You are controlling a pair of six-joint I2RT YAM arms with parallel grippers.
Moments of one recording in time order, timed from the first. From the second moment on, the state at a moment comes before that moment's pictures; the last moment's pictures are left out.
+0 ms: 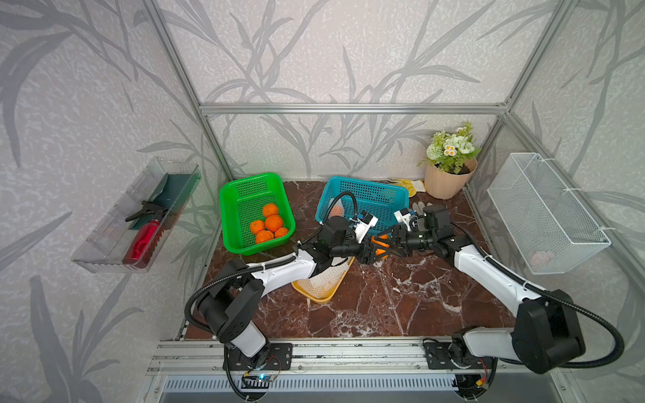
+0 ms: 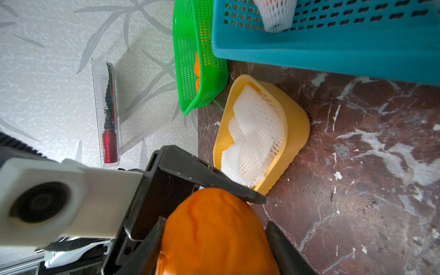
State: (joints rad) left arm -0.73 1.60 0.95 0.29 0.56 -0.32; right arm 0.31 1.34 0.87 -0.20 -0.92 0.91
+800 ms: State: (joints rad) left arm -0.05 1.48 1.37 -0.72 0.04 -0.15; right arm 0.39 1.93 1.76 -0.85 -0.46 0.58
